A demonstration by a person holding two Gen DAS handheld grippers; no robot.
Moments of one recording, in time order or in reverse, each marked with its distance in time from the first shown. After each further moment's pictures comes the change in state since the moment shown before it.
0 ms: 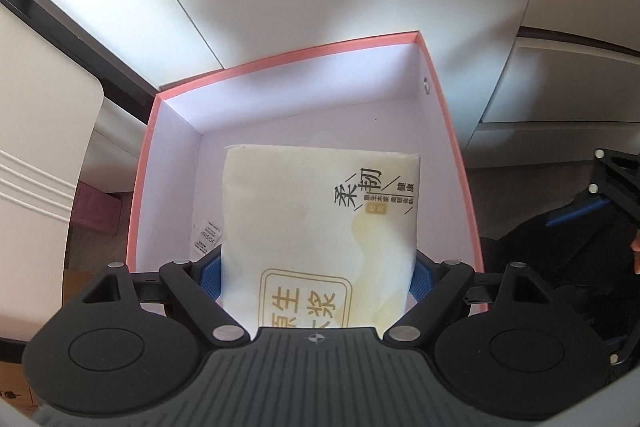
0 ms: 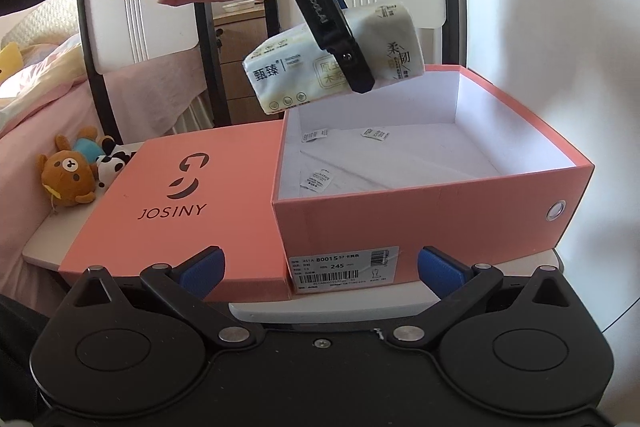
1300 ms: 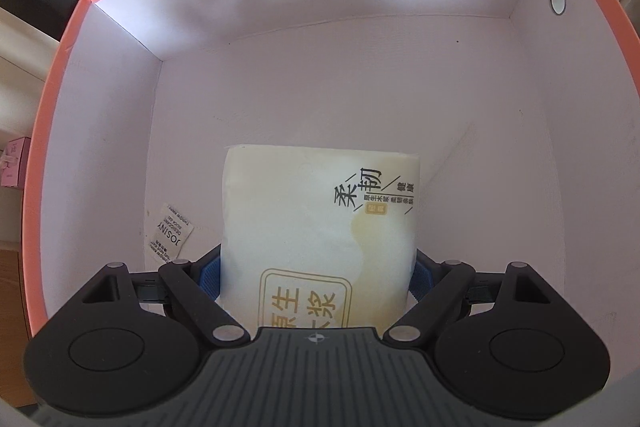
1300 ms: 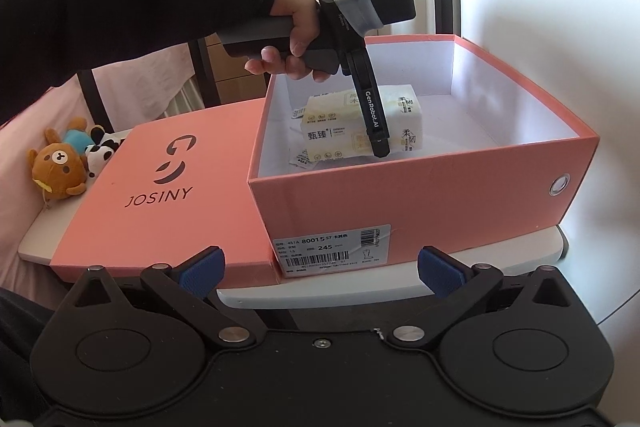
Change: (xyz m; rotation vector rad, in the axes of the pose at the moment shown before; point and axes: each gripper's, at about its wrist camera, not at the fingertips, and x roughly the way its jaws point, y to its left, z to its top) left arm 0.160 0.040 0.001 -0.012 0.178 -0.078; right arm 0.017 -0.010 -0.001 0.032 0.072 0.006
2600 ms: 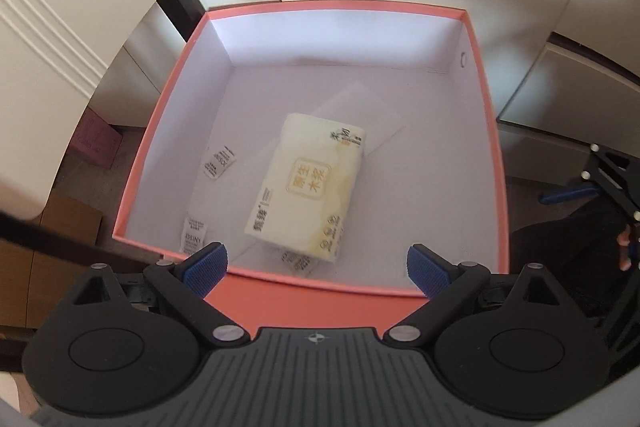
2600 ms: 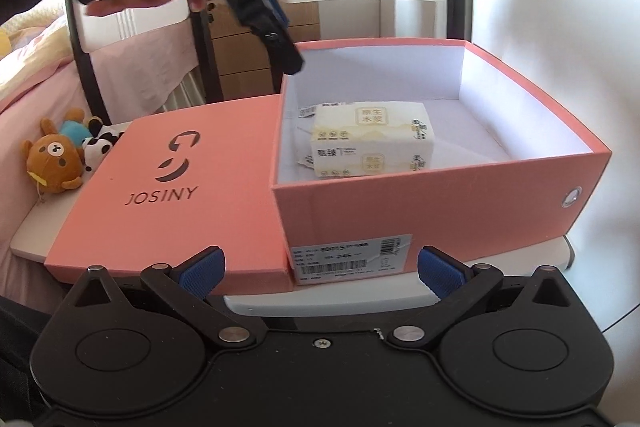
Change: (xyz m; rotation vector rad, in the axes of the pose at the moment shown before) left arm -0.171 -0.021 -0.103 -0.193 -0.183 0.008; right arm 0.008 0.025 0.004 -0.039 0.001 -0.016
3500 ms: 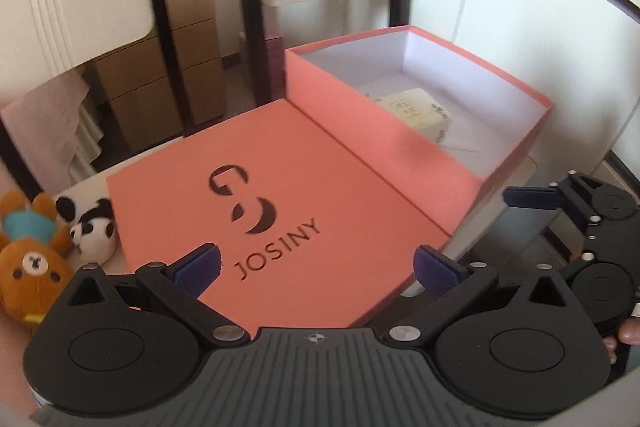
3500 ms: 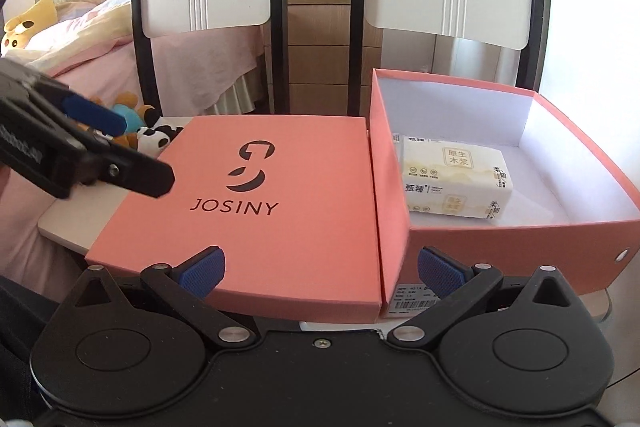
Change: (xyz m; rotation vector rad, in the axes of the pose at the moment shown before) left arm -0.073 -0.122 -0.209 -0.788 -0.277 0.354; right arm 0.002 0.073 0.010 -0.140 -0.054 0.061
